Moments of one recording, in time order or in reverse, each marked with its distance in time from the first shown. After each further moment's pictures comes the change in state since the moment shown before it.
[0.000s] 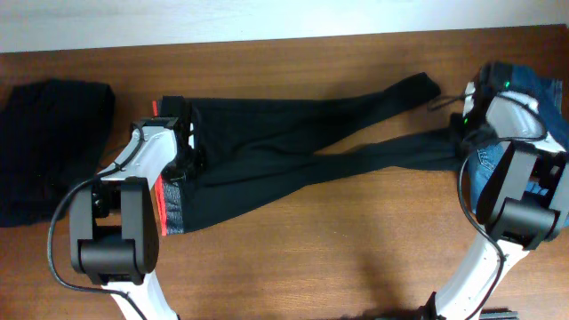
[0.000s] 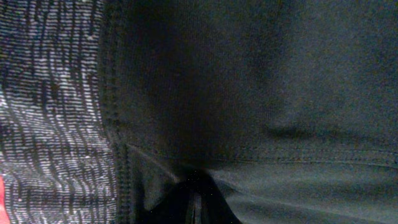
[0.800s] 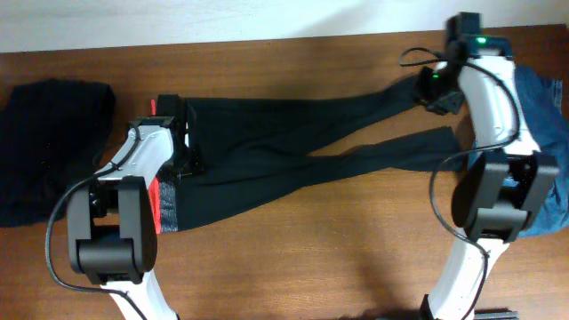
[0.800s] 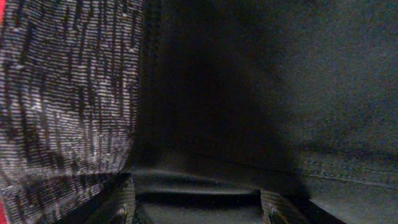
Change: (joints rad) left arm 0.014 0.004 0.010 0.002 -0.048 0.018; right arm 0.235 0.000 0.333 -0.295 -0.157 0.523
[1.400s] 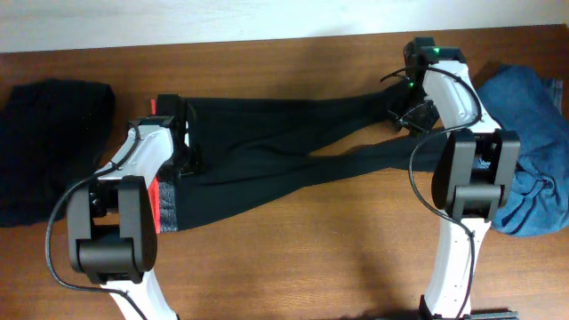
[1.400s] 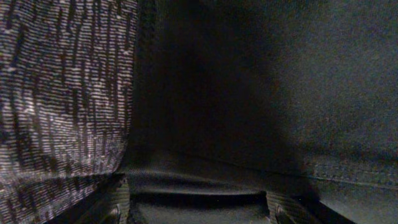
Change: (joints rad) left arm 0.001 0.003 0.003 0.000 0.011 0.000; right arm 0.056 0.187 0.000 -0.070 0.102 0.262
